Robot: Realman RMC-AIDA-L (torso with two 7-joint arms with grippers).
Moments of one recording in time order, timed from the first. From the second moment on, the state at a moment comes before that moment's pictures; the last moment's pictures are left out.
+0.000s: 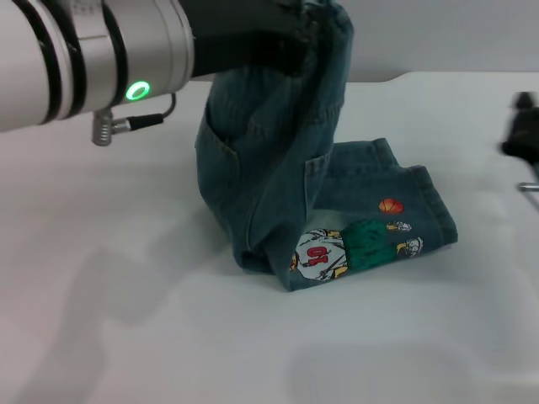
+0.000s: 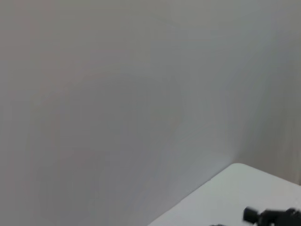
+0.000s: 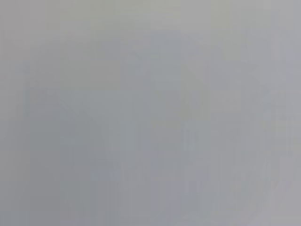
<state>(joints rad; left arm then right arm) -0.28 -2.06 -1.42 -1.96 2.40 -0.91 0.38 0.42 2.07 0.85 0.33 -2.16 -1.05 0.04</state>
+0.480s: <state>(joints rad) -0.29 -2.06 -1.28 -1.86 2.36 -0.77 0.39 0.31 2.07 0.89 0.32 -2.17 -1.22 0.02</state>
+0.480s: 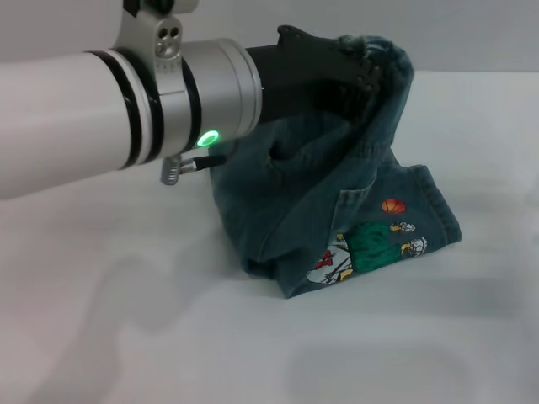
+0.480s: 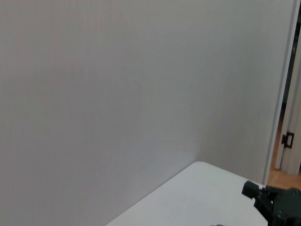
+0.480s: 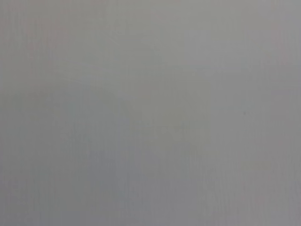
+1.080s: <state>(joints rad) -0.28 -2.06 -1.06 -1.71 2.33 -0.43 0.43 0.29 2.07 0.88 0.32 -2.21 -1.24 0.03</state>
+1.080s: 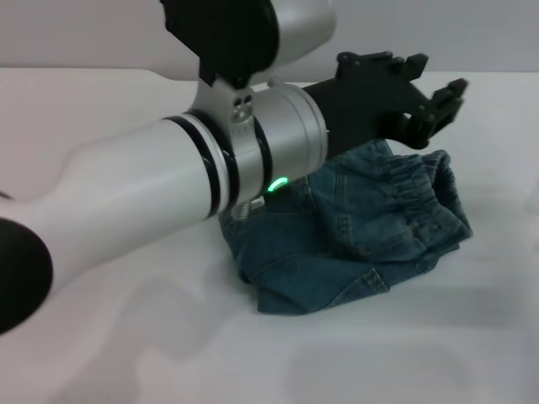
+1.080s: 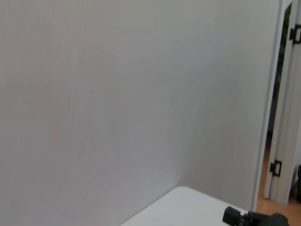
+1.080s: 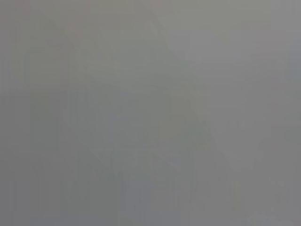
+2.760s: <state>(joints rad) -0.36 -2.07 -0.91 -0.46 2.34 0.97 0.15 0.02 2.09 0.86 0.33 -2.22 -1.59 0.03</state>
